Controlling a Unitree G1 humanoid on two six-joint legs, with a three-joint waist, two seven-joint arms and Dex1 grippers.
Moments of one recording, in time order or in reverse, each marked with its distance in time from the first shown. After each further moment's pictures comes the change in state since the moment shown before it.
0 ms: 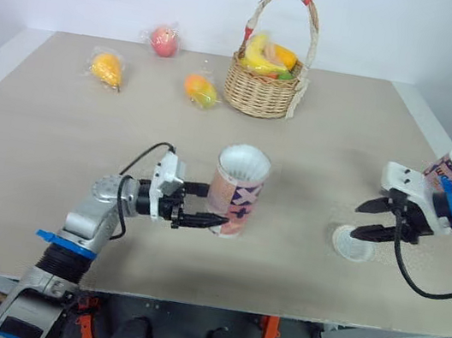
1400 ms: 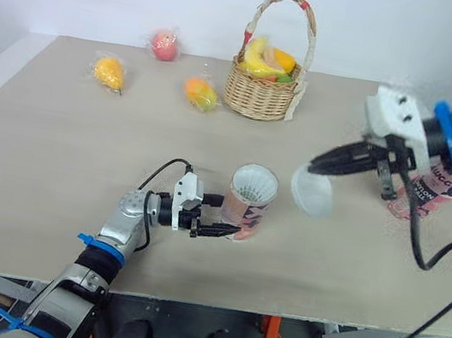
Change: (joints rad) left arm -0.073 -0.101 -0.025 0.309 0.089 -0.269 -0.028; right arm -0.358 0.116 -0.022 -0.459 0.220 0.142 0.066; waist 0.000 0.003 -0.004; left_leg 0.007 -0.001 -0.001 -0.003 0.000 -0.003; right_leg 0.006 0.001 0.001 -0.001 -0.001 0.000
